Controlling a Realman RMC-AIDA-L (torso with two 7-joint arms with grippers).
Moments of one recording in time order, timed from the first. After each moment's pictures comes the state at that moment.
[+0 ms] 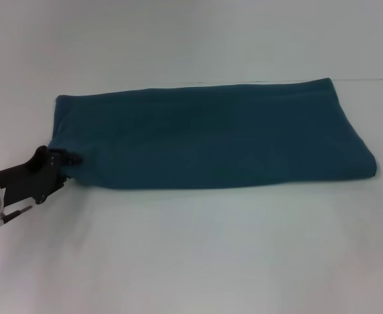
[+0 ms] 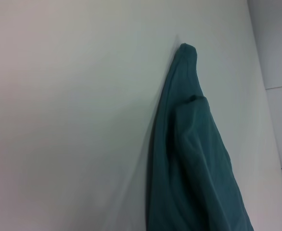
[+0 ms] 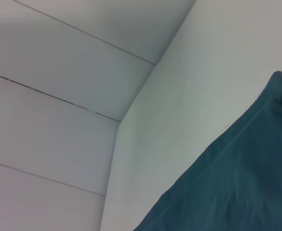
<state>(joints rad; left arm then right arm) -0.56 -2.08 0.42 0.47 2.11 1.03 -2.59 0.39 1.91 -0.46 -0.51 -1.84 -1.48 2.25</state>
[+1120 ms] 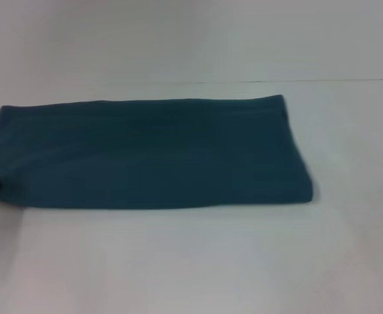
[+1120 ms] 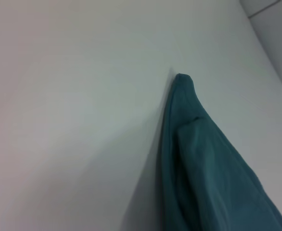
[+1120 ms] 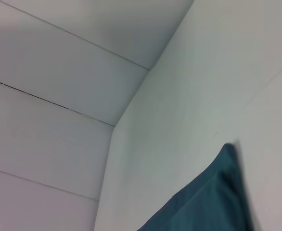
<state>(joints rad) -0.40 -2.05 0.39 0.69 2.18 1.09 -2.47 0.38 1.91 -0.46 -0.51 -1.84 -1.46 2.25</state>
